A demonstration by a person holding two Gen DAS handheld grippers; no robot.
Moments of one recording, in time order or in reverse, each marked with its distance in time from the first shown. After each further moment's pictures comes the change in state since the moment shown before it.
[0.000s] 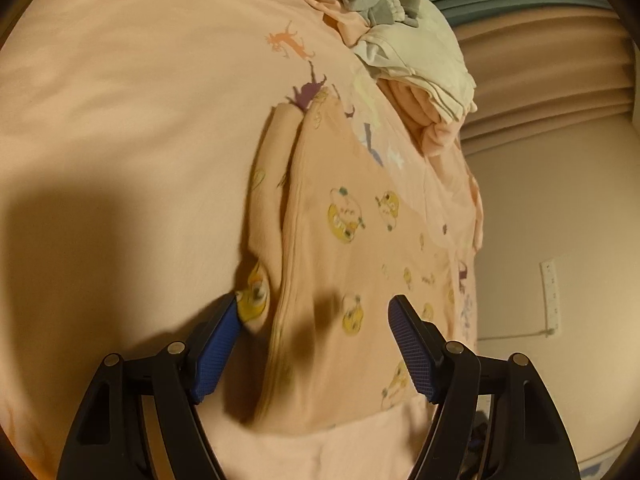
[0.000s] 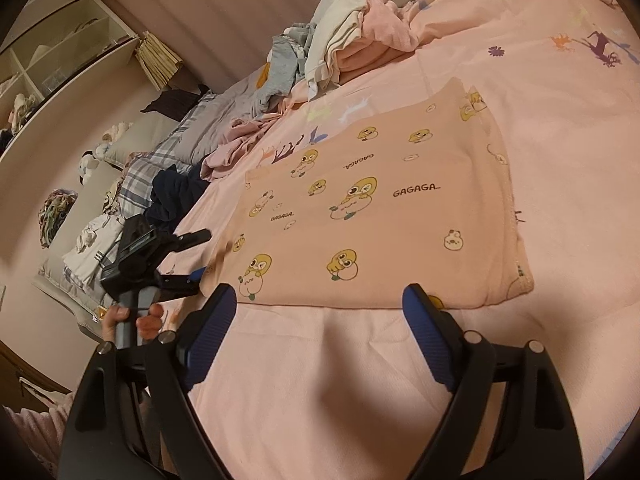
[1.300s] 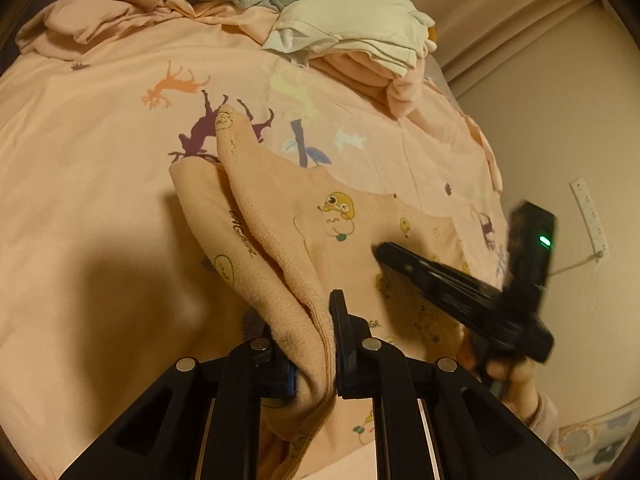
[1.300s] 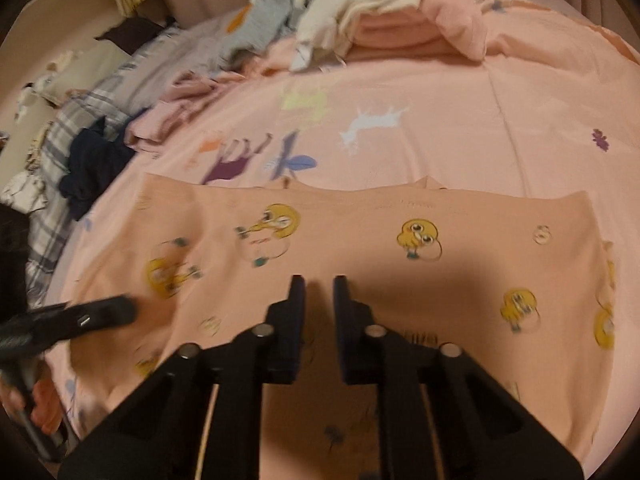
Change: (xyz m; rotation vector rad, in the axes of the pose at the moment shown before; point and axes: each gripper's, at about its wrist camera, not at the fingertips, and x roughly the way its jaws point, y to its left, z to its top) left arm 0.024 -0.082 0.012 0.320 0.058 0.171; right arm 0.169 0.025 0.119 -0.216 0.210 -0.285
